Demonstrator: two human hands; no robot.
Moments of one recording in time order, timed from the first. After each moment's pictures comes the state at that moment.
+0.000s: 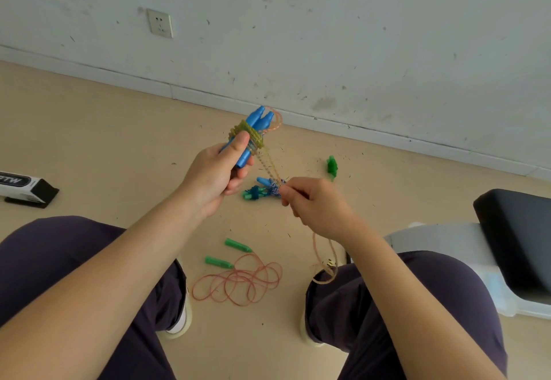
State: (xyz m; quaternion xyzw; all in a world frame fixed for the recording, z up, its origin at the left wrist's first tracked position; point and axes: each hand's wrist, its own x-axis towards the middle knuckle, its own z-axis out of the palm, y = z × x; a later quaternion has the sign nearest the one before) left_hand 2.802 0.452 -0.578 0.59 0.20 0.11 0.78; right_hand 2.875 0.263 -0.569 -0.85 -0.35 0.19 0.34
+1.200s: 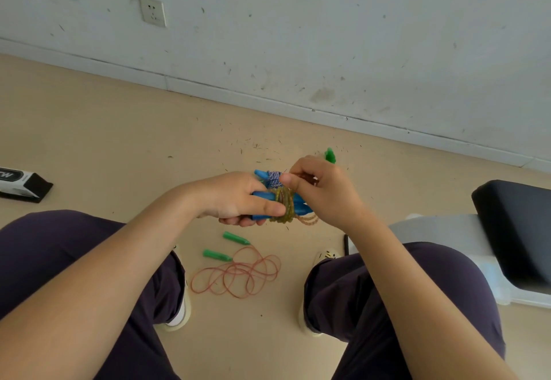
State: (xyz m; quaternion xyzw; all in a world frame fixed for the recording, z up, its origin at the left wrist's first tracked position) left_hand 2.800 0.445 -0.581 0.82 0.04 -0.24 0.52; right_hand 2.880 0.259 -0.562 -0.83 -0.37 0.11 0.39
